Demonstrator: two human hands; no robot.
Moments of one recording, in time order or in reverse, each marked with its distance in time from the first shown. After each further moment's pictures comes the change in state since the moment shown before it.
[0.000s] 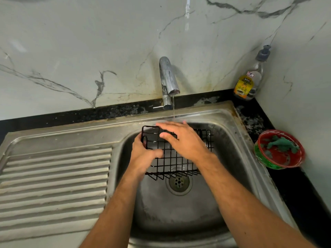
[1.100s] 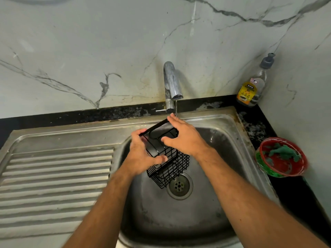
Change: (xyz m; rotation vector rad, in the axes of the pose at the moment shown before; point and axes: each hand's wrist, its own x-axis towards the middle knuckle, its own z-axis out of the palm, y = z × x) left_hand 0.018 -0.005 -0.024 0.423 -0.106 0.274; right_hand 0.022 0.007 -0.008 0.057 -0.039 0.157
